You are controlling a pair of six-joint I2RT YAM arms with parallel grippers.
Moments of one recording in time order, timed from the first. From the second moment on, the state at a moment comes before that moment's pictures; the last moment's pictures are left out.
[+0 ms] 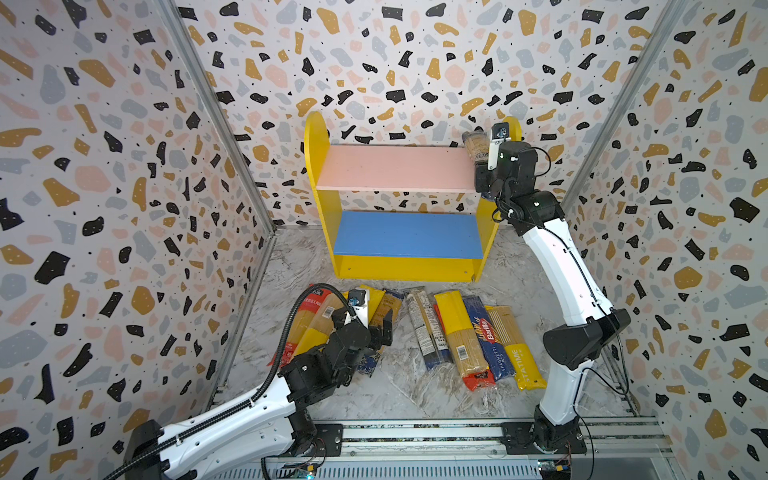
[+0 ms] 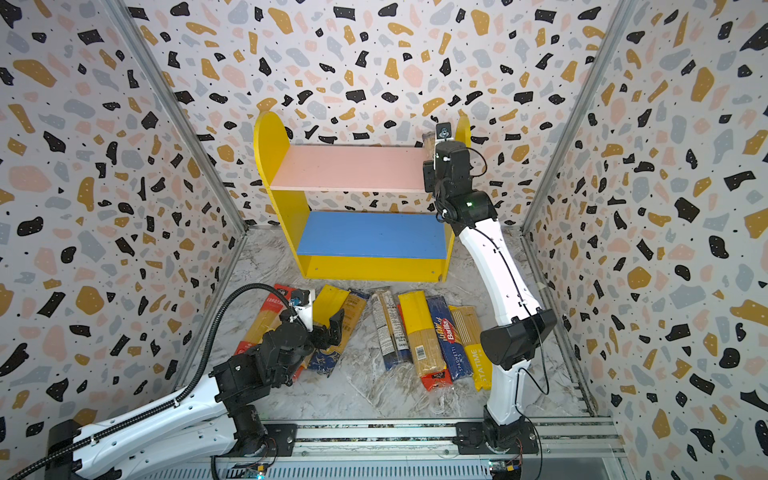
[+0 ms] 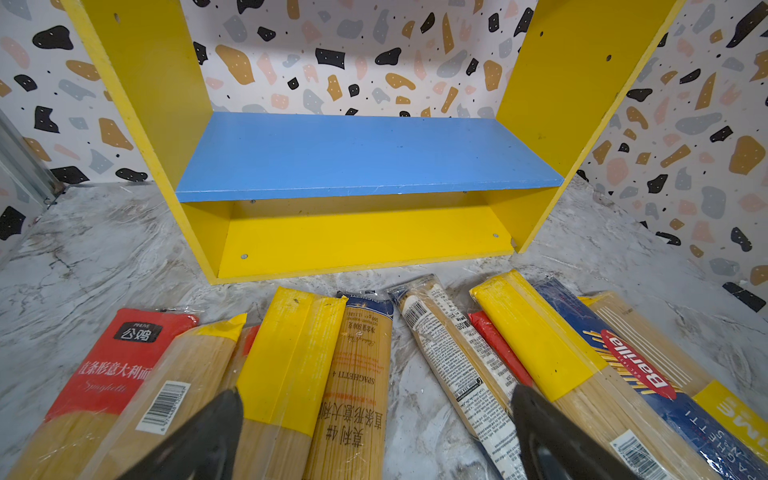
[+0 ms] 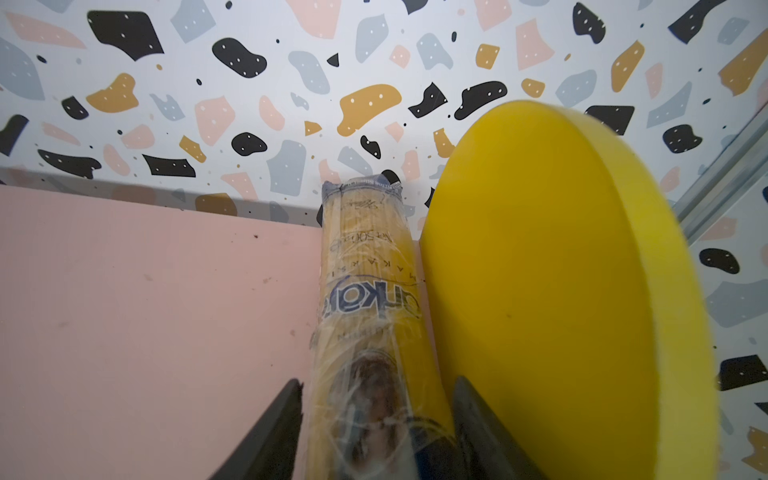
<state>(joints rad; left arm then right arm) -0.97 0.81 0.60 -0.19 -0.62 -0.37 0.41 1.90 2.33 -0.60 0.42 -0.07</state>
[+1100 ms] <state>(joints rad) -0.97 0.72 0.60 -0.23 -0.66 -0.38 0.61 1.36 1.77 -0.45 0.47 -0.06</state>
